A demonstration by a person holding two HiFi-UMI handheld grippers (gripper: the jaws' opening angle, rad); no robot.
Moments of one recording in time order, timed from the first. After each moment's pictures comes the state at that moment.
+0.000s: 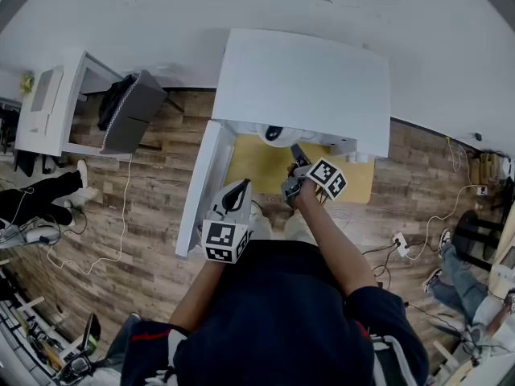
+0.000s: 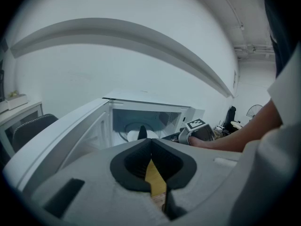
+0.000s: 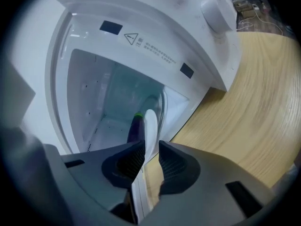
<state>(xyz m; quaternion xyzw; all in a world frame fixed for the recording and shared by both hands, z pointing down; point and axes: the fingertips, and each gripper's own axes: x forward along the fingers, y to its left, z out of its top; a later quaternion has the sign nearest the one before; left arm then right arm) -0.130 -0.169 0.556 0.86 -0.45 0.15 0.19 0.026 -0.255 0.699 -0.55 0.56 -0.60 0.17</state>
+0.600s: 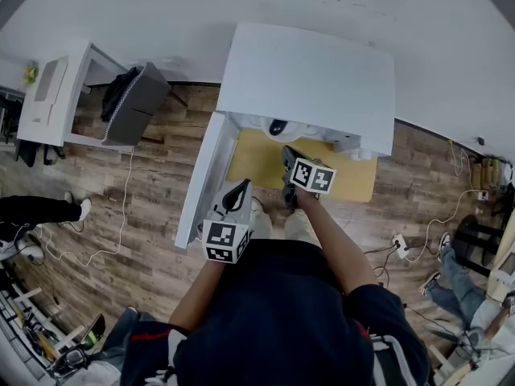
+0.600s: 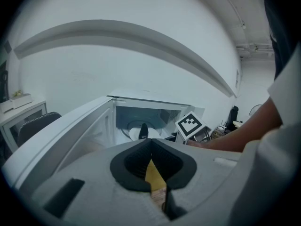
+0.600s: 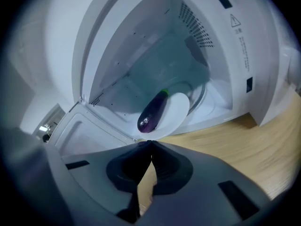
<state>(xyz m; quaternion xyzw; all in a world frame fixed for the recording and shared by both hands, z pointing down) -0.136 -0.152 0.560 0.85 -0.46 0.16 0.19 -0.024 -0.244 0.699 -0.51 0.72 -0.47 -0.07</state>
